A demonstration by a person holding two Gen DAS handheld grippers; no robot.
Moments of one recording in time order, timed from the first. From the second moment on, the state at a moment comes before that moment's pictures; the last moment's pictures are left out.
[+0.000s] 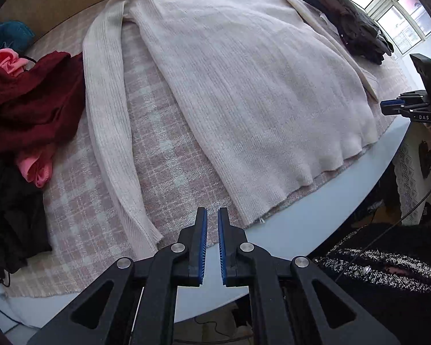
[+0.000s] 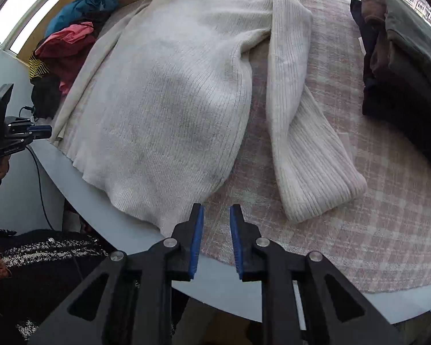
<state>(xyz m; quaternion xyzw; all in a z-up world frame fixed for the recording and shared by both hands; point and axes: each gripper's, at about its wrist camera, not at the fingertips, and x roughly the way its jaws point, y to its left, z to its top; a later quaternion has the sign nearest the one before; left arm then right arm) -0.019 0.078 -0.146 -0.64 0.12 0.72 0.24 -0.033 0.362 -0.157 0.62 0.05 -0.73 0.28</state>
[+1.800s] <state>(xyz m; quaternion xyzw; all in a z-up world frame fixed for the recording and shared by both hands) -0.111 0.044 -0.172 -0.62 0.15 0.75 0.14 -0.175 0.162 -0.158 0.55 0.11 -0.76 0.32</state>
